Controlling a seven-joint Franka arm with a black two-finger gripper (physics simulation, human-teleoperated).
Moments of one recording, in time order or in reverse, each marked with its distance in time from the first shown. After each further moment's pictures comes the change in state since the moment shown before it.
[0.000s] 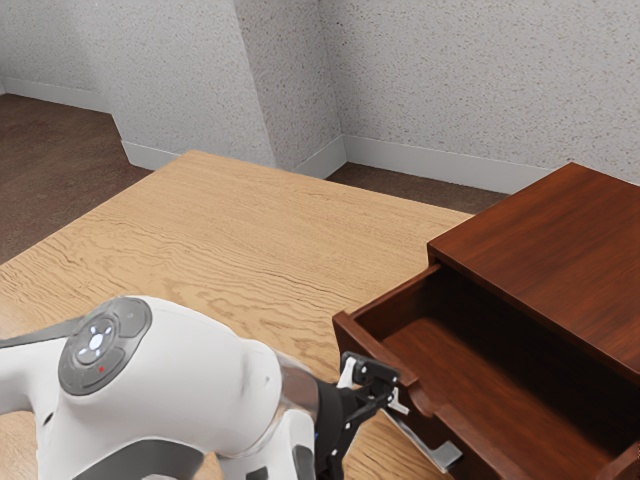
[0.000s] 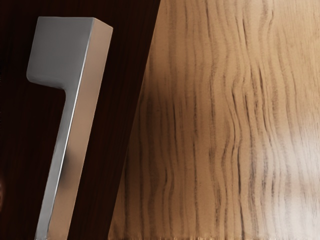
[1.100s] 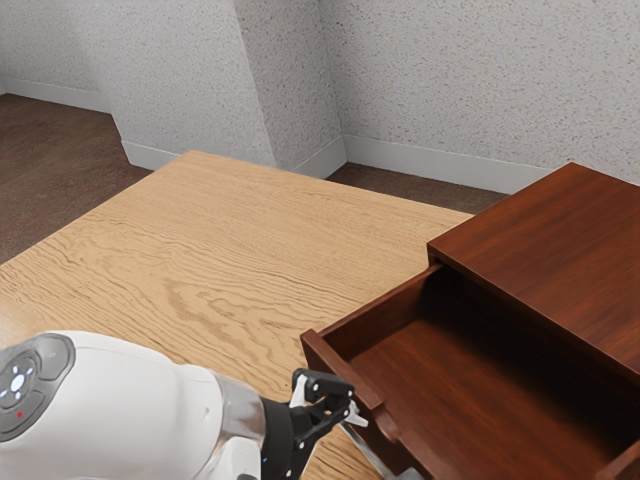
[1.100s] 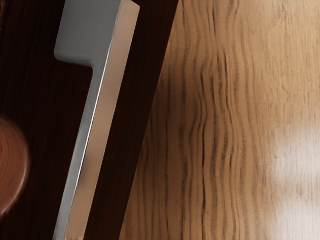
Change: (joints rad) arm 0.003 -0.165 -0.010 -0.120 -0.004 -0.017 -0.029
